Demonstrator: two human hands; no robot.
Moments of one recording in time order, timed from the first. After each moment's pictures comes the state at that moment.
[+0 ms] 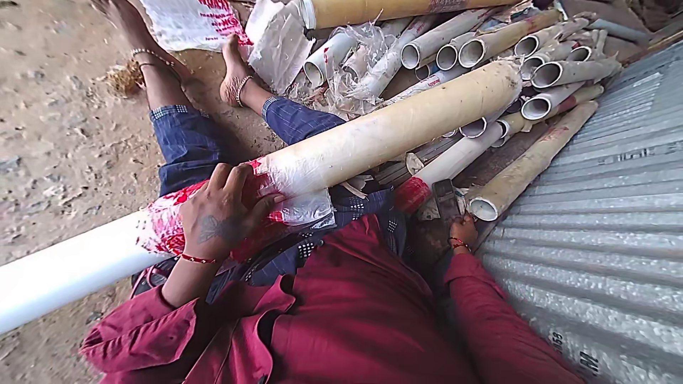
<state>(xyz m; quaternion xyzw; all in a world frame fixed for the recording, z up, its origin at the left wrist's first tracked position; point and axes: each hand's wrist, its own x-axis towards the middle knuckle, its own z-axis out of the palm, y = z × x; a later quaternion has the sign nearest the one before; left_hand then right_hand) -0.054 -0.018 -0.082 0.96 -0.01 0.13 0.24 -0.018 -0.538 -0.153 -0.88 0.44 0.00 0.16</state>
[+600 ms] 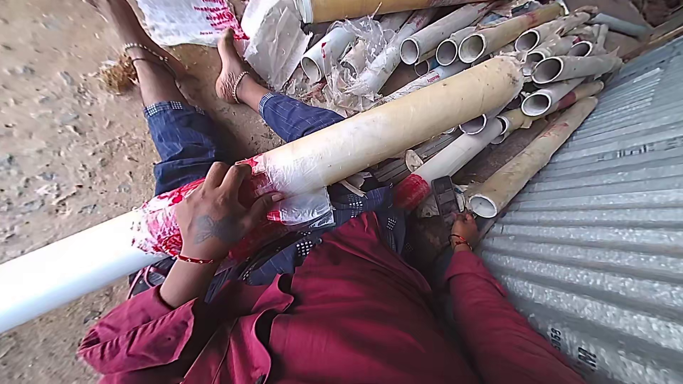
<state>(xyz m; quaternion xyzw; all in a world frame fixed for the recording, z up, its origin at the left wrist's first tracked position) -0.056 -0.020 -0.083 0.96 -0.01 0.13 0.25 -0.019 -0.548 -0.160 -0.86 0.46 -0.04 0.22</state>
